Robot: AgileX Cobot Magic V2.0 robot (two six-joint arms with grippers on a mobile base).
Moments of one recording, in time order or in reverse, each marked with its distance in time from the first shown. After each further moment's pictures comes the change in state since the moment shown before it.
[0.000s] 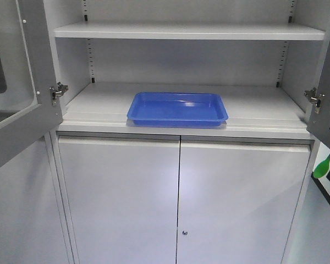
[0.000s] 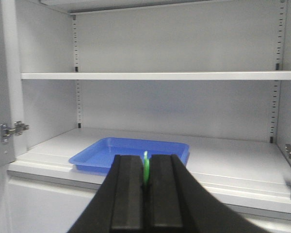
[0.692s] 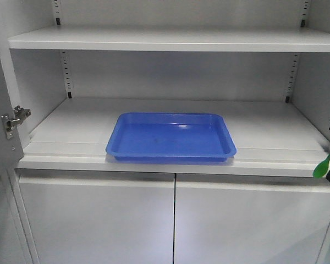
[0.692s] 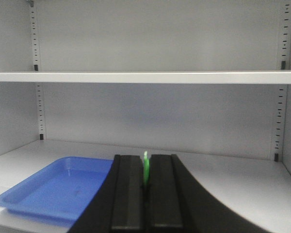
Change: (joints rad) left arm 0.000 0.000 0.000 0.000 0.000 0.000; right arm 0.000 0.000 0.000 0.000 0.000 0.000
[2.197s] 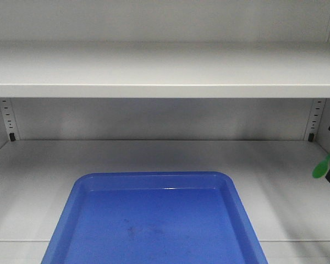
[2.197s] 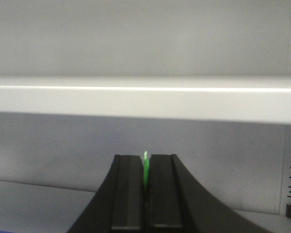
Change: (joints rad) left arm 0.000 0.000 0.000 0.000 0.000 0.000; right arm 0.000 0.000 0.000 0.000 0.000 0.000
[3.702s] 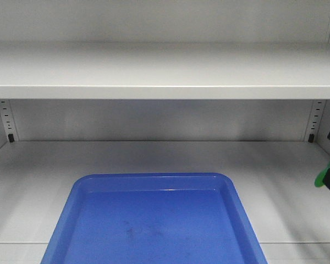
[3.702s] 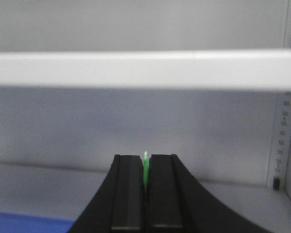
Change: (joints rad) left arm 0.000 0.043 0.000 0.006 -0.036 -0.006; right arm 0.000 0.031 0.000 -0.005 0.075 0.000
